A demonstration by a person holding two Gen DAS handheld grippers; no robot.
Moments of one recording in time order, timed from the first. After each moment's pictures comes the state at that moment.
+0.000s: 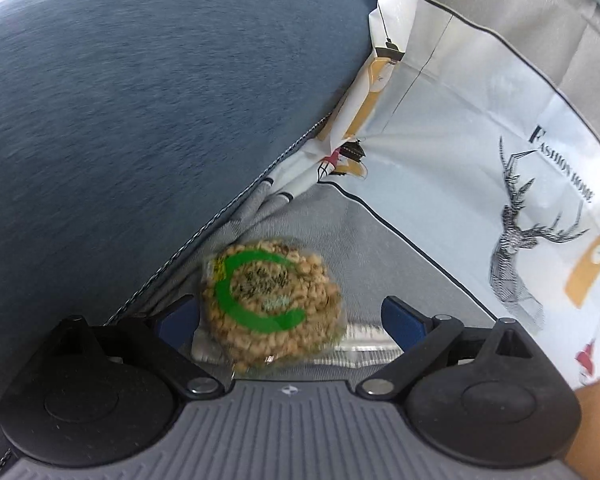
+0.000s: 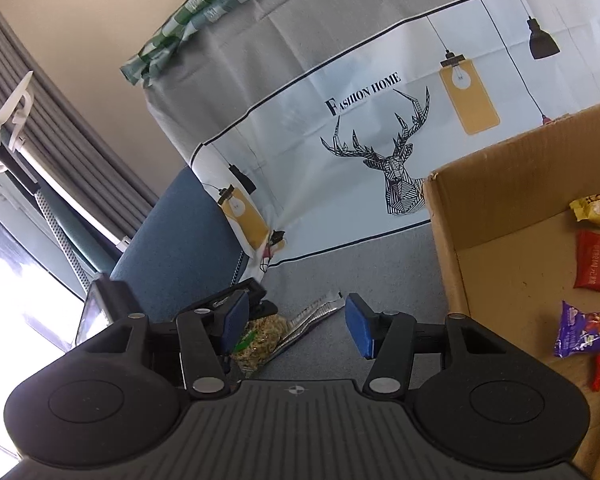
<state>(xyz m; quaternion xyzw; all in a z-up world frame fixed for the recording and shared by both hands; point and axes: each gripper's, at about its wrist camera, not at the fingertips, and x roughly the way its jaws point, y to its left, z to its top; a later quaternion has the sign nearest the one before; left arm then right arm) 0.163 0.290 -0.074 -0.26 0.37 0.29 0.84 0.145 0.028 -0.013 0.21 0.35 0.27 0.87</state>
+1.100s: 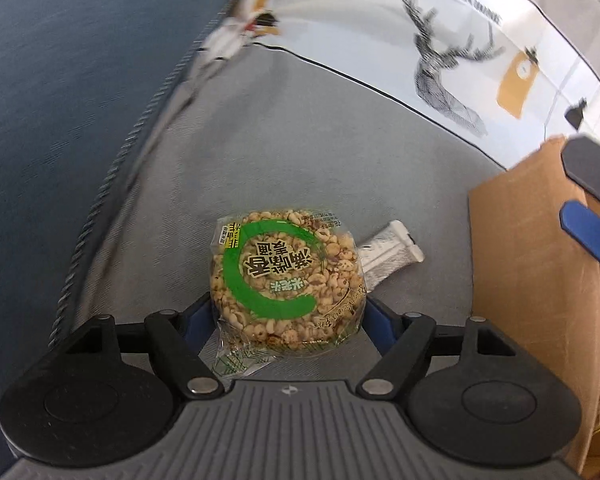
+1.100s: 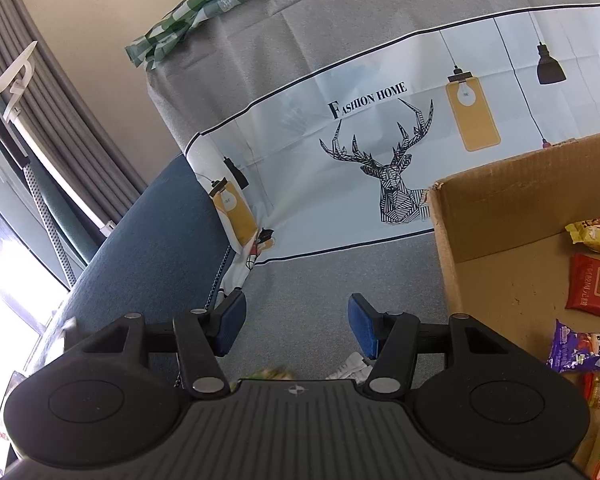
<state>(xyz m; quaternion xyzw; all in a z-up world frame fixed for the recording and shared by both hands) 0.098 0.252 -0.068 -0.20 0.52 0.13 0.82 0.139 0.041 -0.012 0.16 0.33 0.26 0.89</state>
